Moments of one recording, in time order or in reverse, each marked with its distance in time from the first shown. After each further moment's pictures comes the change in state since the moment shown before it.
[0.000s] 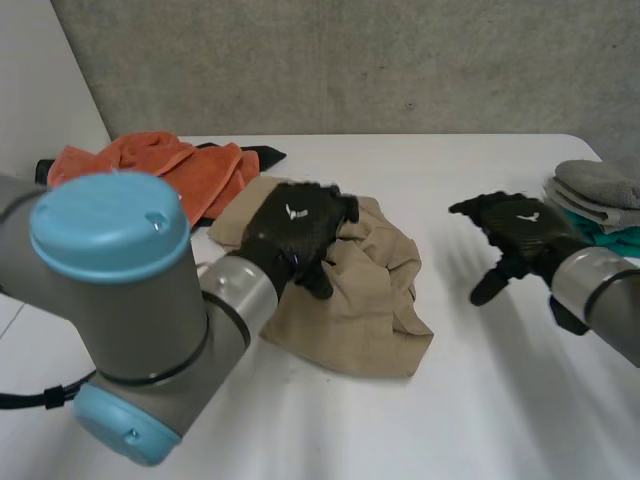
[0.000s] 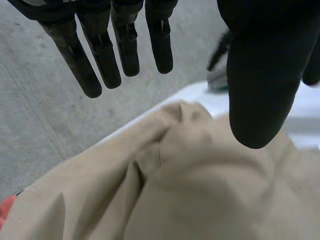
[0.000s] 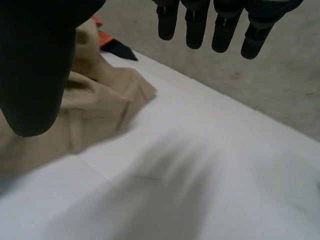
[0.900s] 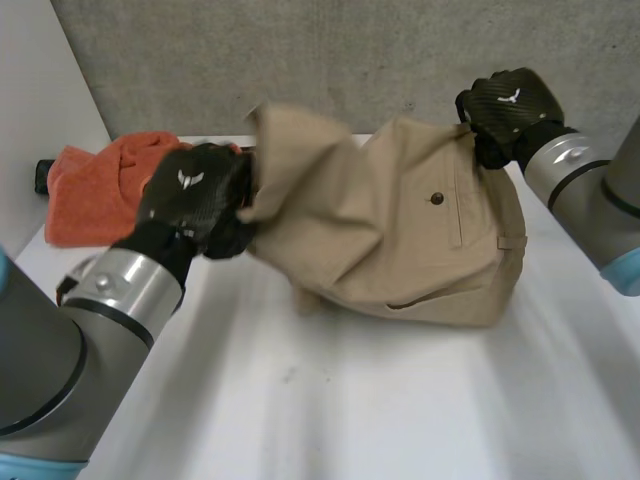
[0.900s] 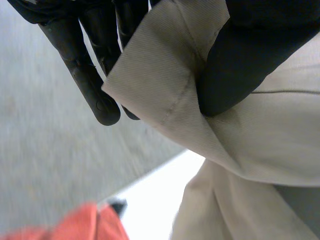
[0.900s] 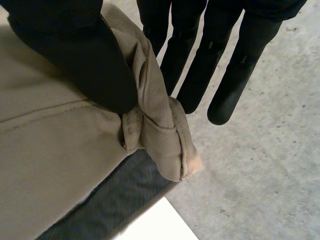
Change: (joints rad) left arm 0.195 0.308 -0.350 0.240 0.017 -0.039; right arm 0.113 0.155 -0.455 -0.071 0.093 -0.233; left_hand 0.693 0.742 0.738 0.761 0.702; right_hand 0.891 0.942 0.954 0.982 0.927
